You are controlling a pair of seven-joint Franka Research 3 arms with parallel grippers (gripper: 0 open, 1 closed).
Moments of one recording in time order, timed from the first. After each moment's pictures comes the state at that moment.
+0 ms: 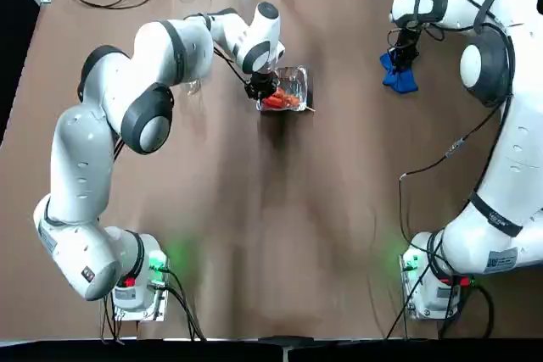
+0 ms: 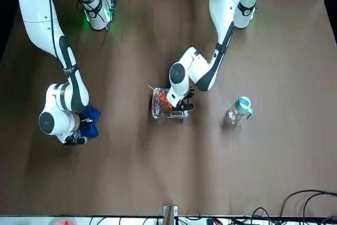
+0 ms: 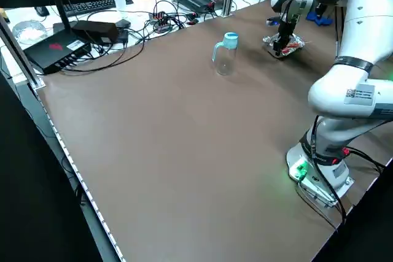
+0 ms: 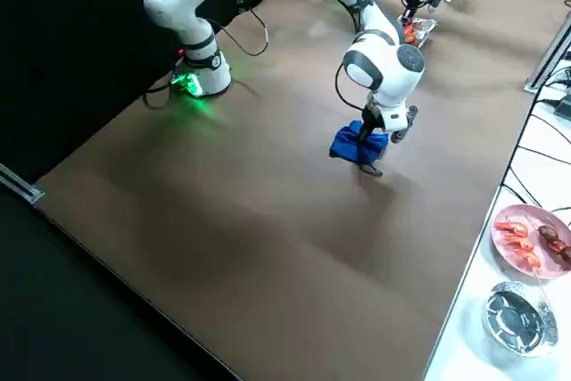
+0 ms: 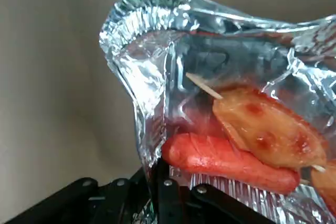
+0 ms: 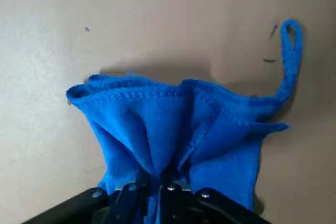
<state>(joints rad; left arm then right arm) -0.71 0.74 -0.05 -1.57 0.07 2.13 -0.82 0.12 0.67 -0.12 -1.71 0.12 2.12 -0.11</state>
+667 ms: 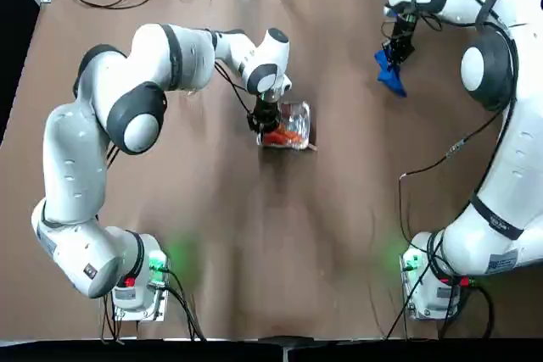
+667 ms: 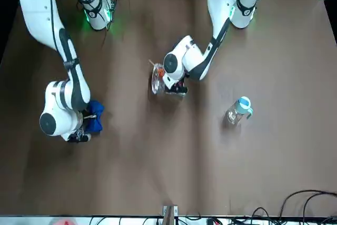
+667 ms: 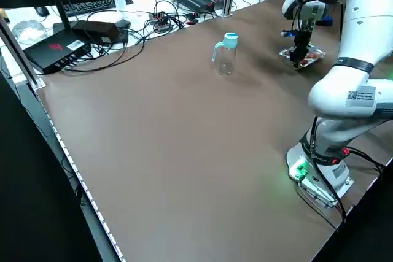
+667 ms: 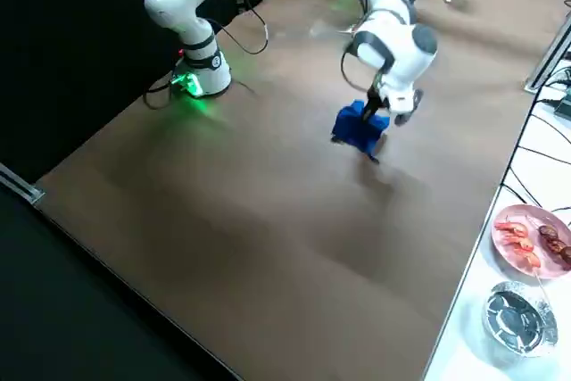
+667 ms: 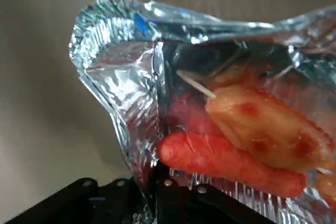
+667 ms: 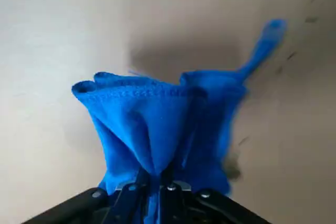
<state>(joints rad) -0.64 0.70 -0.26 -1.70 0.07 2.00 -0.78 0.17 0.61 -0.10 -1.67 0.15 1.93 -0.01</state>
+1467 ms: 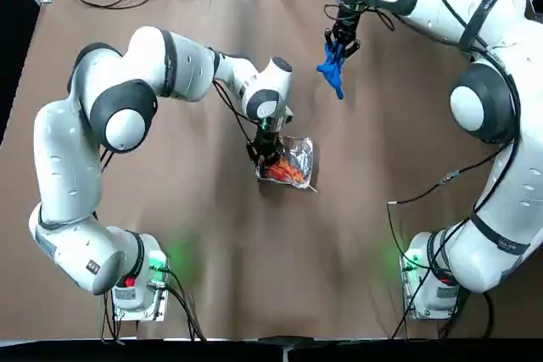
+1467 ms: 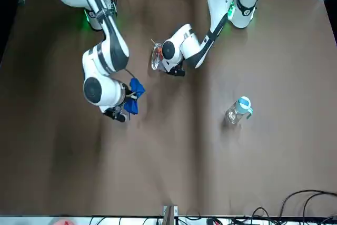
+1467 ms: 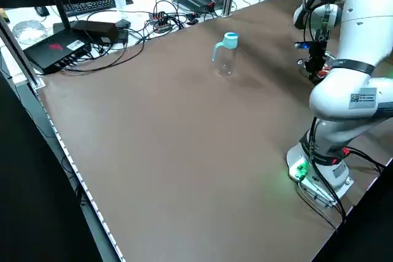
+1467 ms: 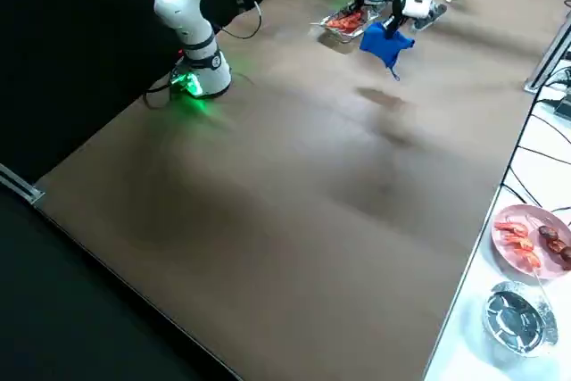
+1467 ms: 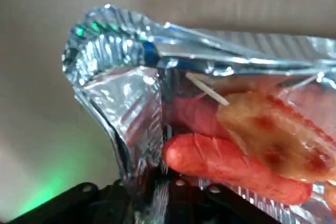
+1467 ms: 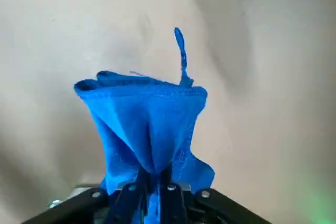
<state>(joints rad) -0.55 0.66 -0.44 -1.85 0.07 2.00 -0.84 0.51 0.47 -0.09 -1.64 0.34 1.85 0.60</state>
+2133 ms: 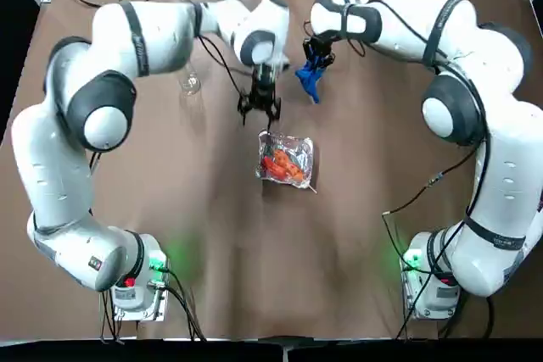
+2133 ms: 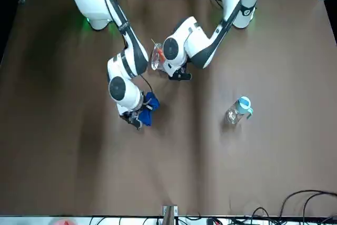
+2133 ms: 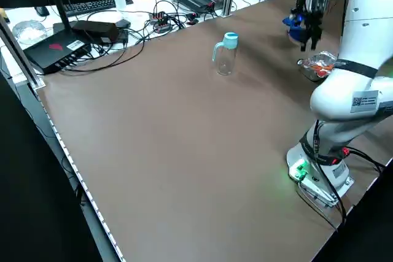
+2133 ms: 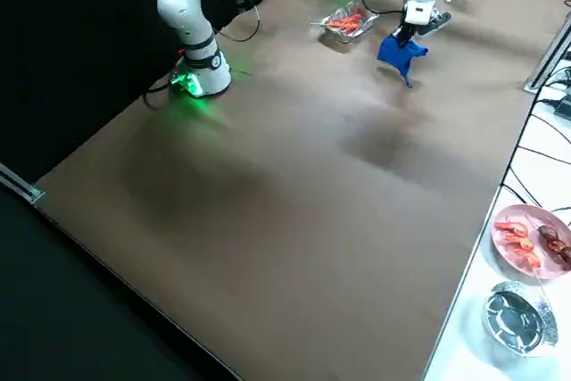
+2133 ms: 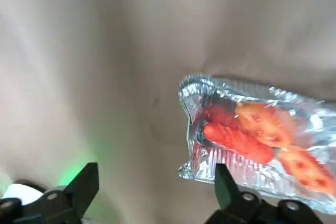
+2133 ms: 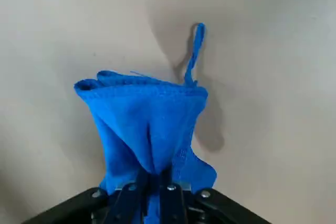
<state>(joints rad) -0.47 0.54 -0.44 -1.67 0.07 1.75 -0.87 0.63 0.63 -0.09 -1.61 0.35 2.19 0.77</state>
